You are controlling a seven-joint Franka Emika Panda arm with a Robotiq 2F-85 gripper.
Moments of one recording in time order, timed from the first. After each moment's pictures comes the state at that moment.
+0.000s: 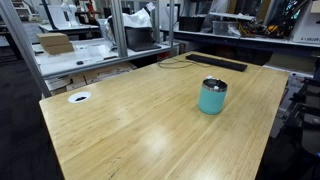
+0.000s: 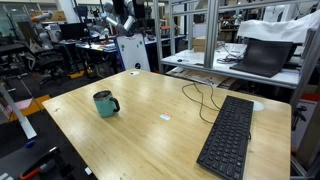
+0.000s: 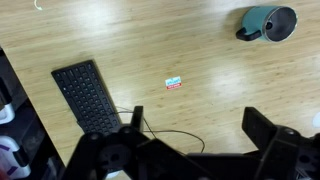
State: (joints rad) arm -0.02 -0.46 -0.18 -2.38 0.08 2.05 -0.09
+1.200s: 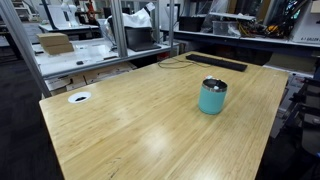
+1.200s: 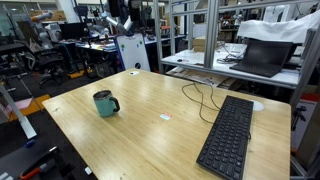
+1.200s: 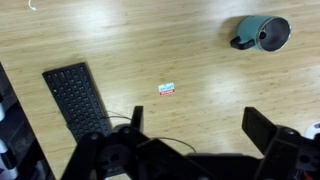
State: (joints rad) arm 0.00 -0.44 -0.15 -2.38 0.09 2.03 -0.09
